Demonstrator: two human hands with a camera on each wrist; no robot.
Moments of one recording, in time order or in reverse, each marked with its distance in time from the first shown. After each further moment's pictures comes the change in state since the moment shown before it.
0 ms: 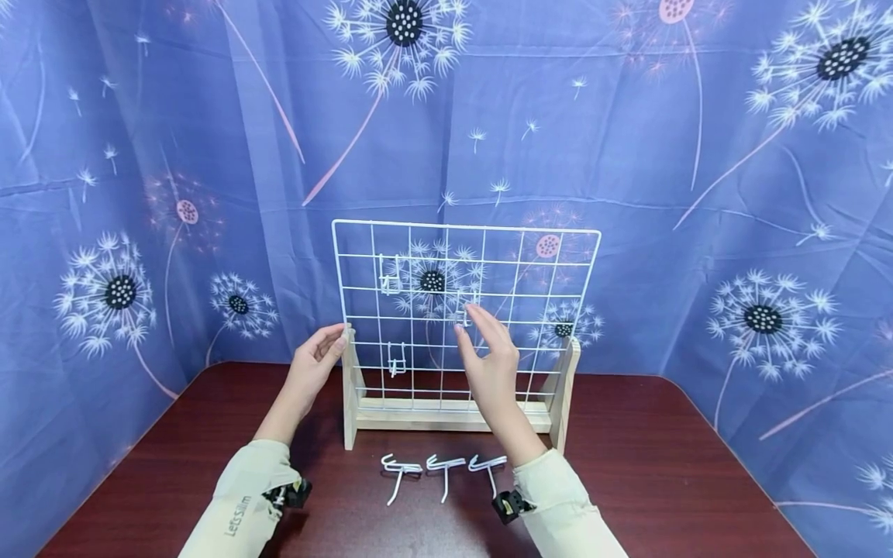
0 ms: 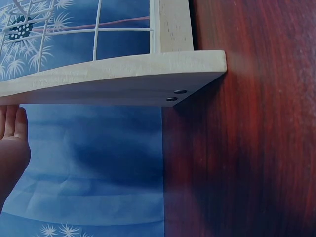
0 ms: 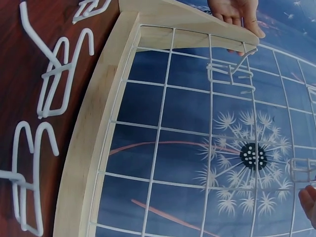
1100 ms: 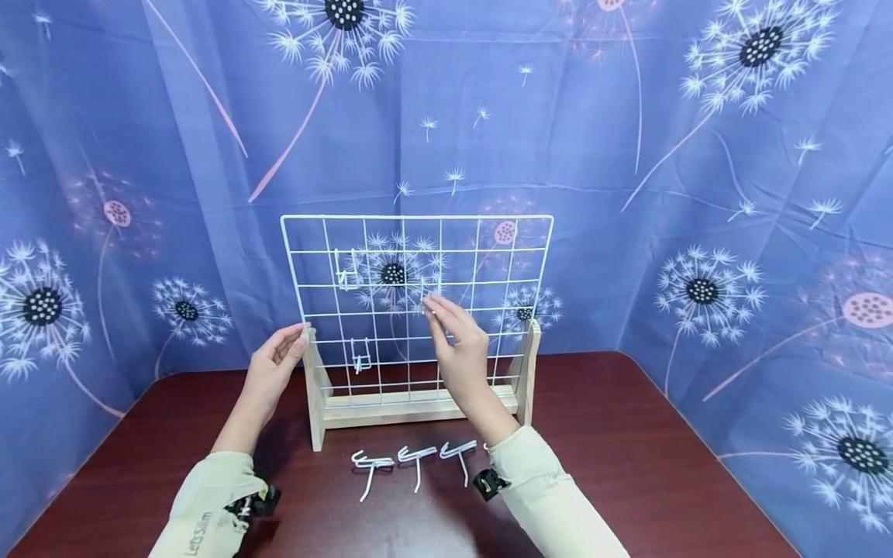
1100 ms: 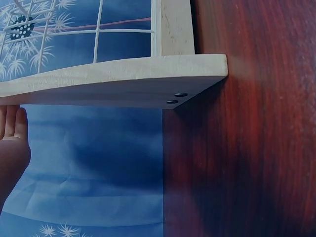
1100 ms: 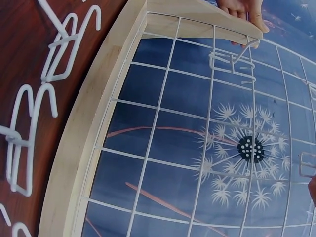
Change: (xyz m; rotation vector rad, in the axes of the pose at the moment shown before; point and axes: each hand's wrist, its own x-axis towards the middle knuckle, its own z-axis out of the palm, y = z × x) left_hand -0.001 0.000 0.002 -0.029 0.010 0.045; right_hand 0.011 -0.004 -0.010 -0.043 0.011 -0.145
